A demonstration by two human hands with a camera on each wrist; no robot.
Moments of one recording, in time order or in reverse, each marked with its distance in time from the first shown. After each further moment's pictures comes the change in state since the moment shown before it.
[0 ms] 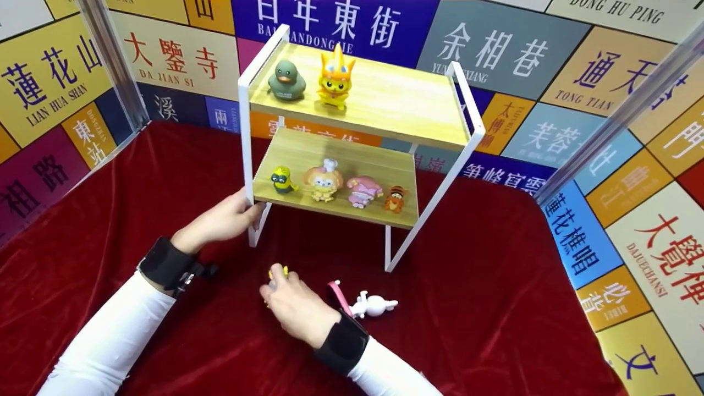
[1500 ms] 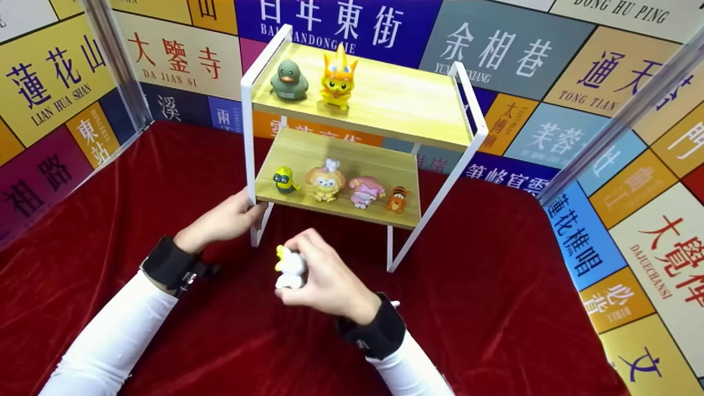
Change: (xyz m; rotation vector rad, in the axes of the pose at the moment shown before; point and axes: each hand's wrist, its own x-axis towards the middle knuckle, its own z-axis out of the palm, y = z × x) left_hand 0.000 0.001 0.000 0.003 0.002 -0.003; right_hand -0.012 0.037 -0.060 0.691 0.352 0.095
